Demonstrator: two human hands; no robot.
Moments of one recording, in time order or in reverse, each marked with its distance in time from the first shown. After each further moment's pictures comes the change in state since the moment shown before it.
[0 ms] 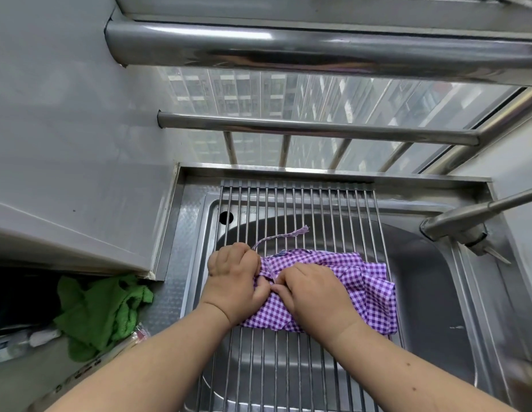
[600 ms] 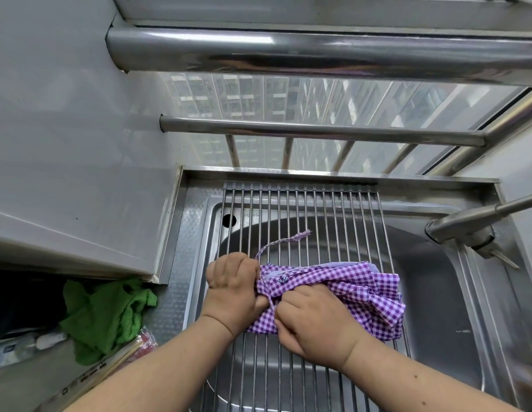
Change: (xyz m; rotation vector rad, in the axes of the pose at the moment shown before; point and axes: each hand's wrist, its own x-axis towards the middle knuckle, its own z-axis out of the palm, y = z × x) left_hand -0.011 -0.002 0.000 -0.034 0.057 -0.028; right_hand -0.022 0.001 0.007 -0.139 0.119 -0.407
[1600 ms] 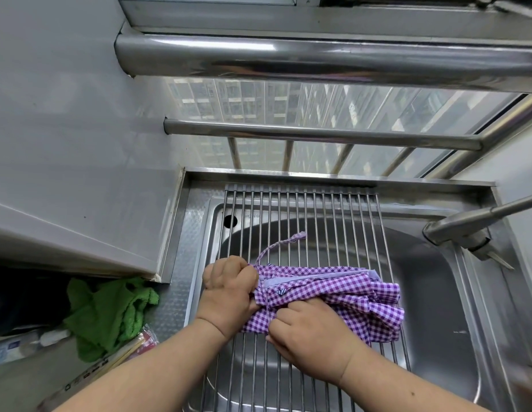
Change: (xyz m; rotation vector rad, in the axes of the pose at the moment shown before) left_hand -0.005 -0.011 -0.002 0.070 0.065 0.098; right_hand -0.008 -0.015 0.001 -0.041 -0.081 -0.072
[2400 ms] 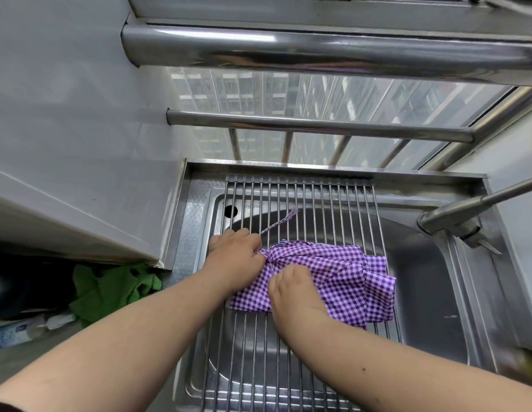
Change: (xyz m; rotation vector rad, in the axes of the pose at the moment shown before) left_hand 0.058 0.013 -0.030 0.019 -0.516 -0.152; right_hand 0.059 -0.029 -0.030 -0.536 -0.762 0.154
